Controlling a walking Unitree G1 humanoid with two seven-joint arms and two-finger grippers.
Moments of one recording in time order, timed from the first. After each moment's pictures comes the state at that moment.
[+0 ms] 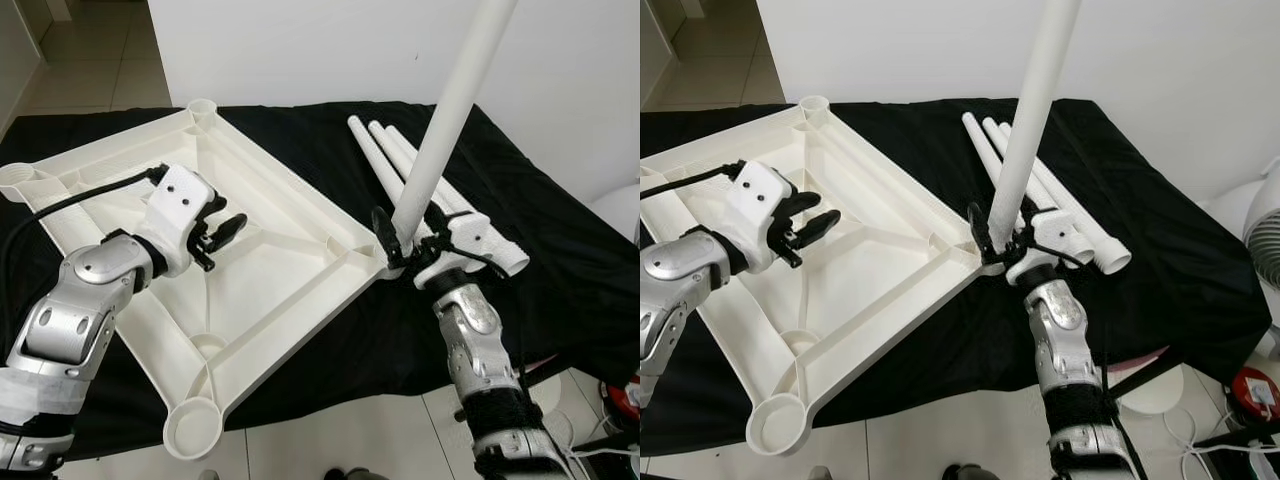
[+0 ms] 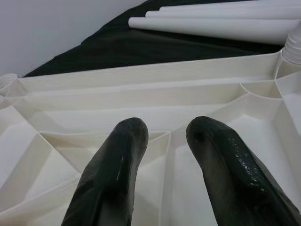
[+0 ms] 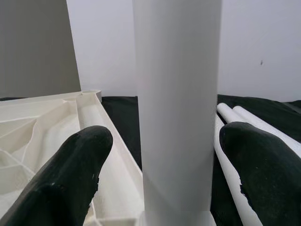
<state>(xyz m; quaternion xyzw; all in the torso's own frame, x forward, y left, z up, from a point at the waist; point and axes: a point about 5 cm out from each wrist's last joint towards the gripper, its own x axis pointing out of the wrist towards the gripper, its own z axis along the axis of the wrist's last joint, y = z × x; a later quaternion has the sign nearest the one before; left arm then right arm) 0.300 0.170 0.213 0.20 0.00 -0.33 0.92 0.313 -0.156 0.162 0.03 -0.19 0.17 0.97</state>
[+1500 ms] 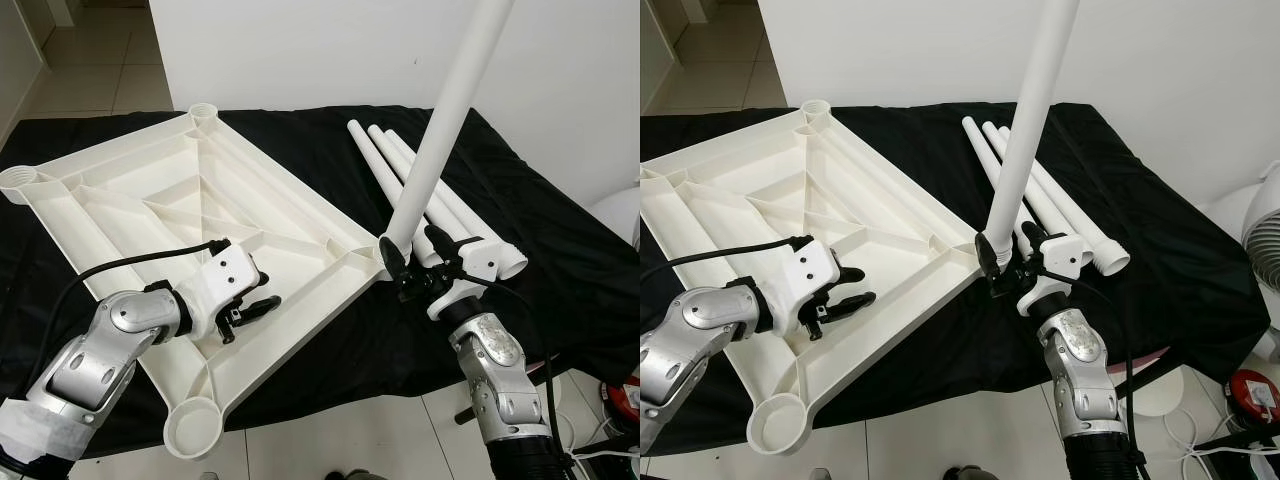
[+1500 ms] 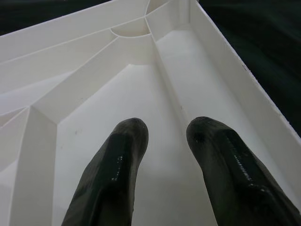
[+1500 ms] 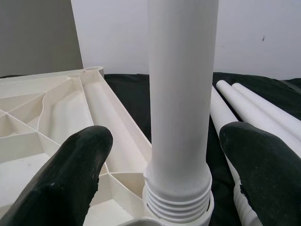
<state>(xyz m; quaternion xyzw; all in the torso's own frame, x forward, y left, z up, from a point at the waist) 0.268 0.140 0.166 0.25 0.07 -0.49 0.83 0.288 -0.160 0.158 0.02 -0.14 0.18 0.97</state>
